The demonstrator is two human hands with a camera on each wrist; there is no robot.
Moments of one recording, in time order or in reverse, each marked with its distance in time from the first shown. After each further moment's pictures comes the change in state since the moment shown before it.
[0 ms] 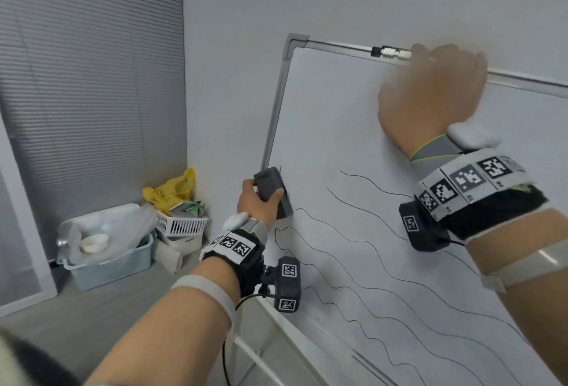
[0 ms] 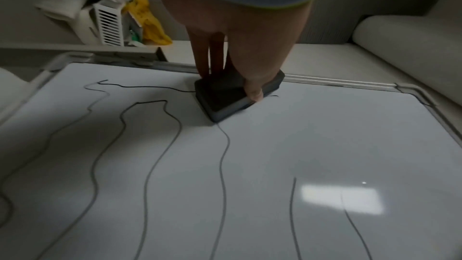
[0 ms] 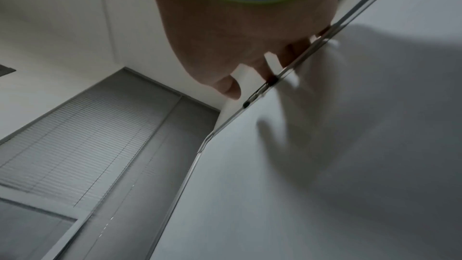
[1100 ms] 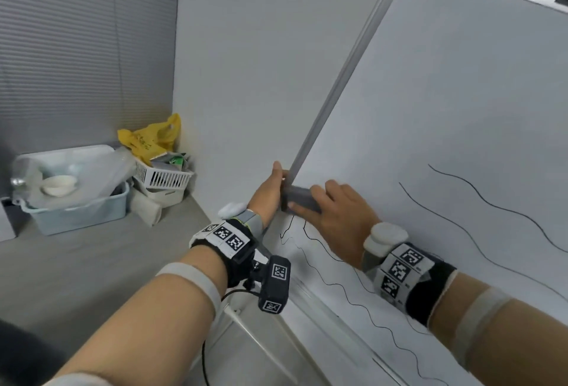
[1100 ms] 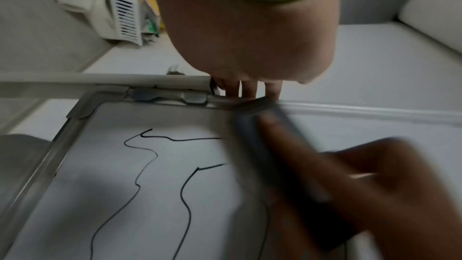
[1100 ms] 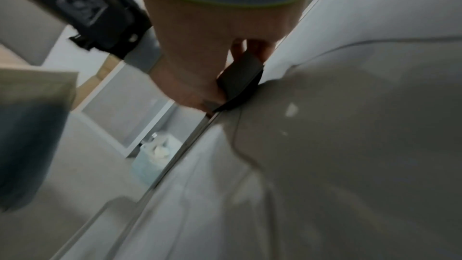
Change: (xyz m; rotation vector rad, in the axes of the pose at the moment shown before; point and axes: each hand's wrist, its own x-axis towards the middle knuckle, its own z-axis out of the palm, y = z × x) left_hand 0.068 -0.074 -0.009 -0.356 -0.457 -0.205; right_hand -0.184 -0.101 0.156 0.028 -0.380 -1.036
